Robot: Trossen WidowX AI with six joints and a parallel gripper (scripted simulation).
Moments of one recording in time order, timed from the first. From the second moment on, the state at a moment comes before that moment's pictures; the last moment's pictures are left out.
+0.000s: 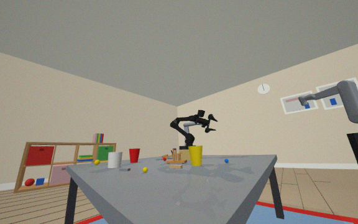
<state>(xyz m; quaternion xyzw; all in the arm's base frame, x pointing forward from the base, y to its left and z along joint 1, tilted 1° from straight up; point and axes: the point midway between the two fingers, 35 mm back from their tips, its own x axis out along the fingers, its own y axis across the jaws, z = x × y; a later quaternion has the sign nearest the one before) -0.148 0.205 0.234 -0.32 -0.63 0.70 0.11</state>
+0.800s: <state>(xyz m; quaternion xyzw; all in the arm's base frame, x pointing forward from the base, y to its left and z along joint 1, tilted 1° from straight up) -0.002 0.278 0.178 -0.56 -0.33 0.72 0.24</state>
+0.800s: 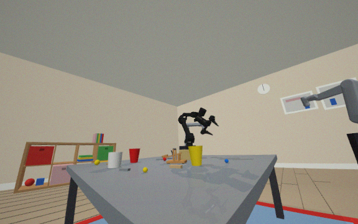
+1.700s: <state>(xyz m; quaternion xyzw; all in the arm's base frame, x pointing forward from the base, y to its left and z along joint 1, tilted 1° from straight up) 0.174 0.225 0.113 -0.65 0.09 0.67 0.34</state>
